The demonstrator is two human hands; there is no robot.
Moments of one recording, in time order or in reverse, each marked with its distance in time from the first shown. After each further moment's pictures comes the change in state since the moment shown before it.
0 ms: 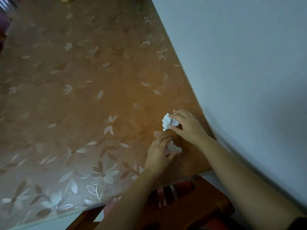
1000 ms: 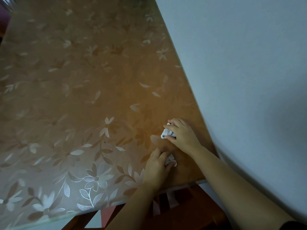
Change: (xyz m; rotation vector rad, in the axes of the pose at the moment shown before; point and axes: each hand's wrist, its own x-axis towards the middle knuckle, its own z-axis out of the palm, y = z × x) left_hand -0.010 -0.012 0.028 0.117 -0.024 -0.034; right_hand 0.002 0.020 0.033 -0.032 0.024 -0.125
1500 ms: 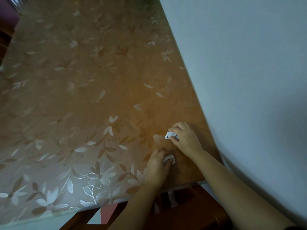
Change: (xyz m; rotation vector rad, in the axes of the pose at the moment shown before) left_hand -0.003 0.005 -0.008 -0.161 0.051 -0.155; right_hand -0.009 -0.009 -0.001 0.006 0.040 0.024
